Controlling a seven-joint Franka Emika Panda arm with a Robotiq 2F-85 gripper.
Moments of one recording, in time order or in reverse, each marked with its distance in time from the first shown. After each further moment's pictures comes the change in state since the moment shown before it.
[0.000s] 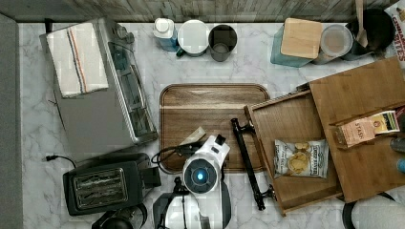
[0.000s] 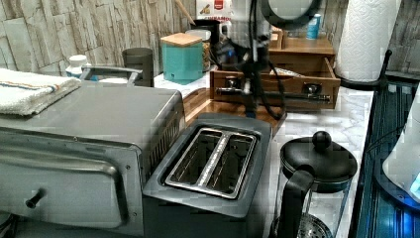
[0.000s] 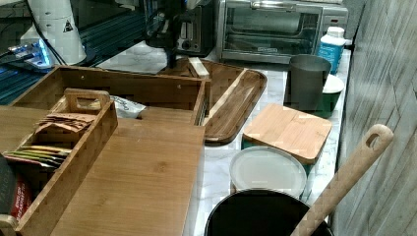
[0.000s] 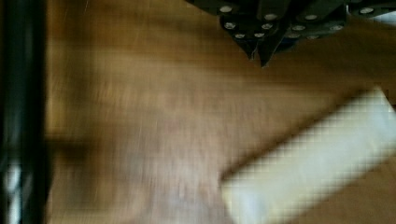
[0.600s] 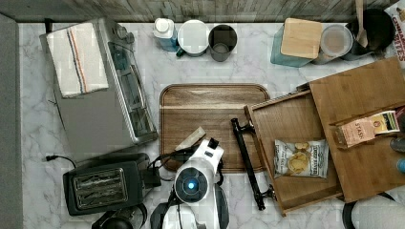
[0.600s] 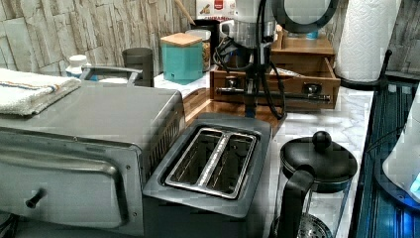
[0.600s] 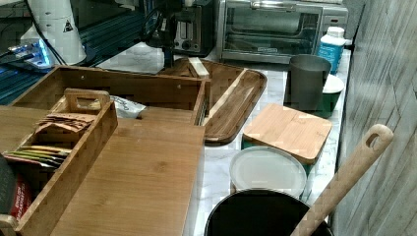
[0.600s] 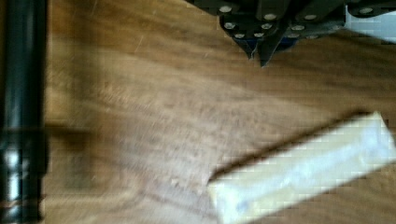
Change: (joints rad) arm 0.003 -0.041 0.018 -0.012 -0.098 0.034 0.012
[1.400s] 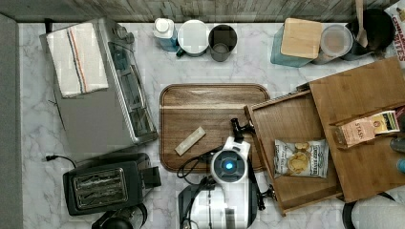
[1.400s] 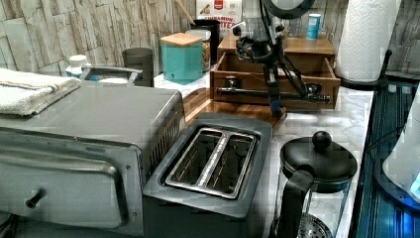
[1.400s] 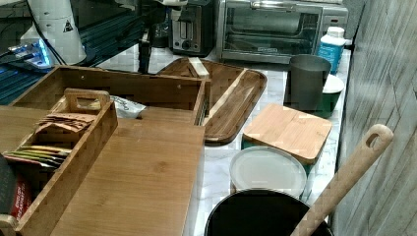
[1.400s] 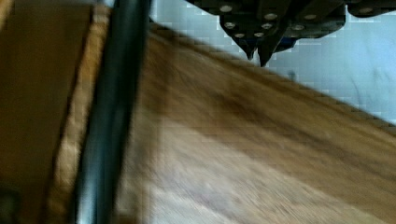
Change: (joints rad) arm -0.080 0.035 -0.140 0.076 0.001 -0.255 -0.358
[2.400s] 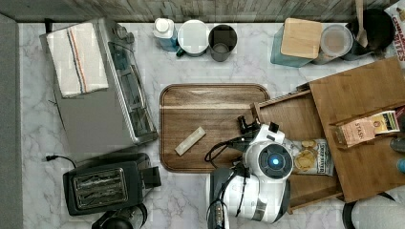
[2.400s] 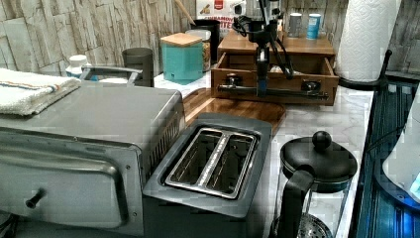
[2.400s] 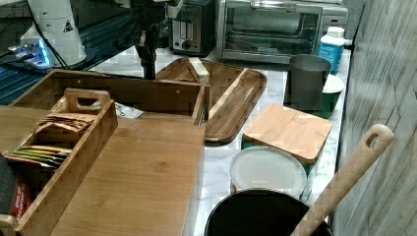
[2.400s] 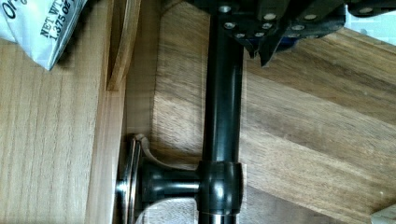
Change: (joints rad) arm -0.079 0.045 -0.080 0.102 0.102 0.082 -0.167
